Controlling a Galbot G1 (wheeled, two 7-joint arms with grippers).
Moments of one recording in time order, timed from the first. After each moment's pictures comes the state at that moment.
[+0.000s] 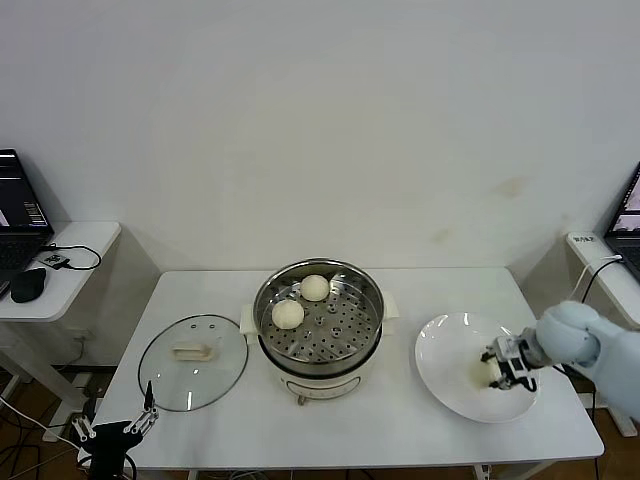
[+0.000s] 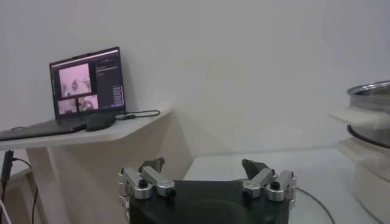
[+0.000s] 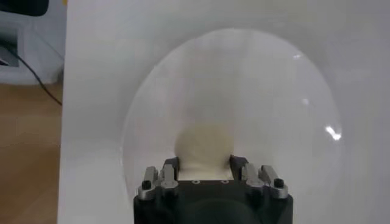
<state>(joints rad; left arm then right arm) 1.81 -1.32 -0.74 -2.05 -0.18 -0.12 -0.21 -0.17 0.38 -0.66 1.62 -0.10 -0.29 -0.99</state>
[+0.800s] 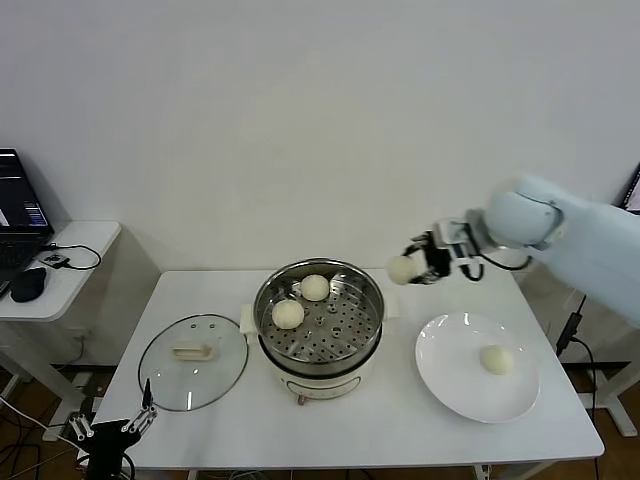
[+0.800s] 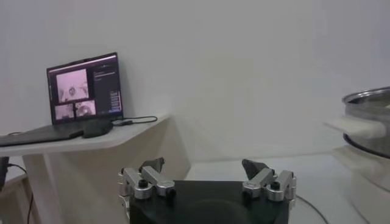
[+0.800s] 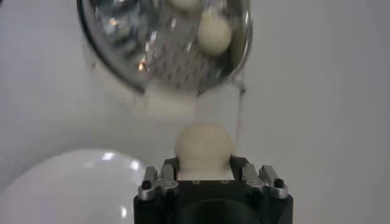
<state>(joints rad) 1.82 -1.32 -0.75 -2.07 -0.18 -0.13 -0.21 0.52 0.70 -1.09 1.65 0.24 -0.32 -0.91</state>
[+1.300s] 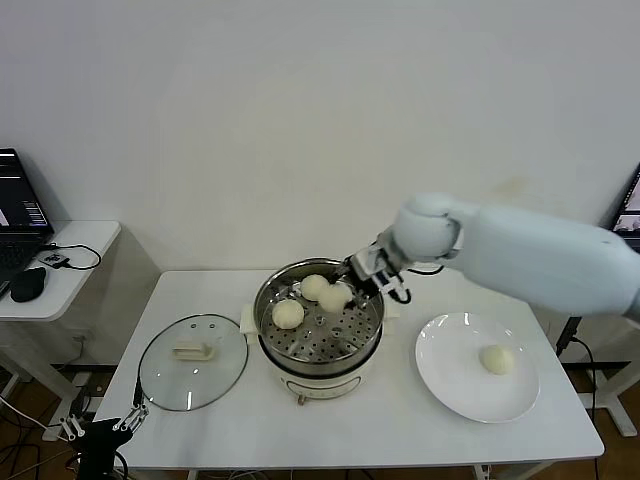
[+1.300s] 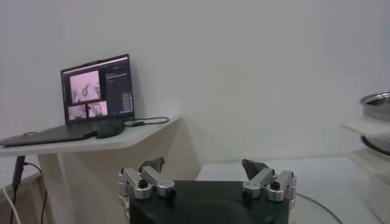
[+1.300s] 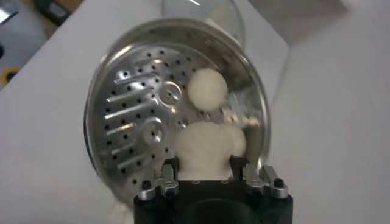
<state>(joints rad) 1.80 -1.33 -0.78 -2.05 -0.20 -0.13 -0.21 0.51 0.95 -1.24 1.58 0.16 -0.12 -0.88</state>
